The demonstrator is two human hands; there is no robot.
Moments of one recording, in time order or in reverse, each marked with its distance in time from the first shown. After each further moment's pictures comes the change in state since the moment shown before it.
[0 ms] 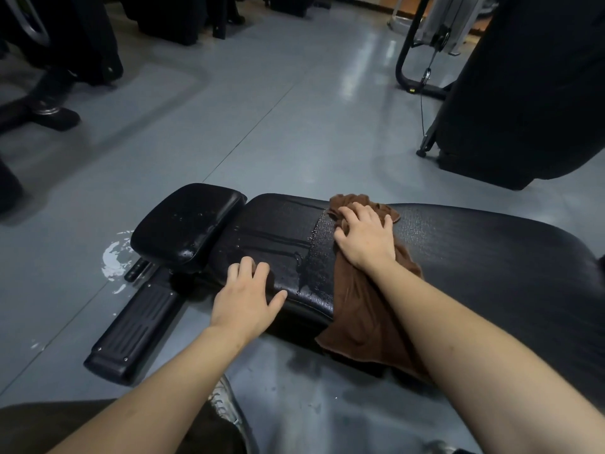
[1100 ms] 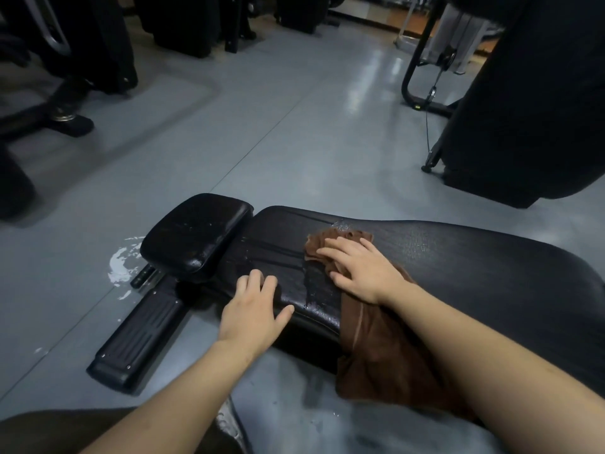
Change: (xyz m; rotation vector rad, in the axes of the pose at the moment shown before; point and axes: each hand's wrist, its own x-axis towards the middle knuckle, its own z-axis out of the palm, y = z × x) left_hand -0.002 0.001 0.000 -0.014 0.039 0.006; right_hand -0.025 0.008 -0.009 -0.023 -0.160 -0.529
